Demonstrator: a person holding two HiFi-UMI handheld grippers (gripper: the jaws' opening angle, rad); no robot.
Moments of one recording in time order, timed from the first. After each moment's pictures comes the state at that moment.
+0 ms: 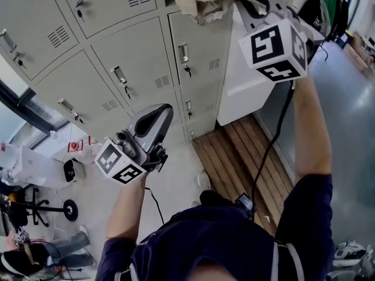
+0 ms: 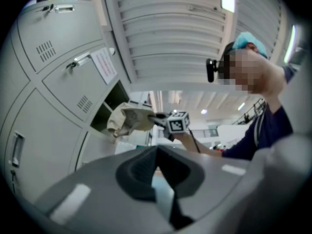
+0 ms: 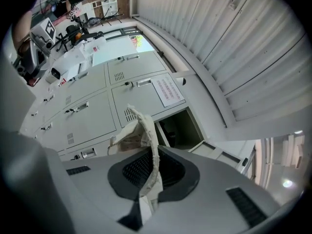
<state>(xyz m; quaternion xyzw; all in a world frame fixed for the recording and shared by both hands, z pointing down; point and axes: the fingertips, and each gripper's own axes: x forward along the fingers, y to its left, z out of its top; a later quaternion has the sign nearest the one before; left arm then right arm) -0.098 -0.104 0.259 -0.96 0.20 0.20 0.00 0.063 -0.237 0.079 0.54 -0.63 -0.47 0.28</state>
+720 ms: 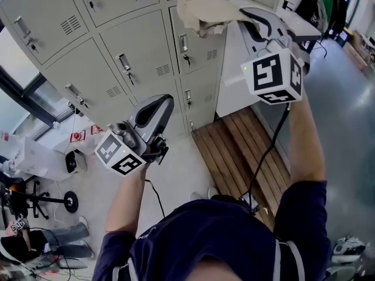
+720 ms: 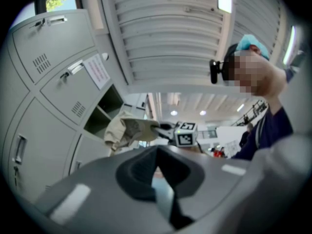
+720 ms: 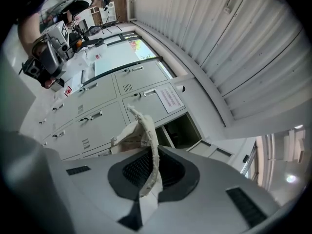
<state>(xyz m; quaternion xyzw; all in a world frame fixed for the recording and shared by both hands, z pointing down) -0.097 -0.033 0.242 -0.96 0.20 0.20 0.00 0.067 -0.138 0.118 0.54 -0.64 -0.46 0.27</state>
